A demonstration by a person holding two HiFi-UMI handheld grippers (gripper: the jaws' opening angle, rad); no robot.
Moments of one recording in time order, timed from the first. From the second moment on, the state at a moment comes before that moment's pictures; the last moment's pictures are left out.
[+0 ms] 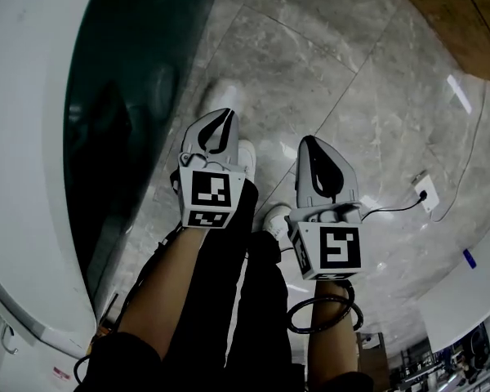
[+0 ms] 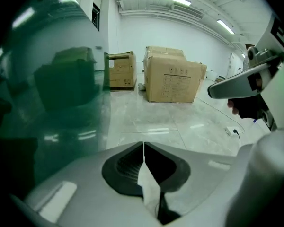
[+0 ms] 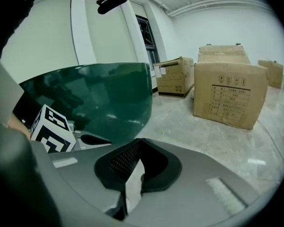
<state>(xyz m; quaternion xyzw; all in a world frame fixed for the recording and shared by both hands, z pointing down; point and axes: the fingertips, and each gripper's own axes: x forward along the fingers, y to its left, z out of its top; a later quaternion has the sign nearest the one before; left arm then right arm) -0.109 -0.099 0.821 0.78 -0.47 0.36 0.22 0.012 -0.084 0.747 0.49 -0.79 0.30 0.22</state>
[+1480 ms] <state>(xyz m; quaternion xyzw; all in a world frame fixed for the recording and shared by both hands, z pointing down) -0.075 -0.121 0.531 0.82 -0.48 0.27 0.17 0.042 -0.122 0.488 0.56 -0.79 0.23 0.14</state>
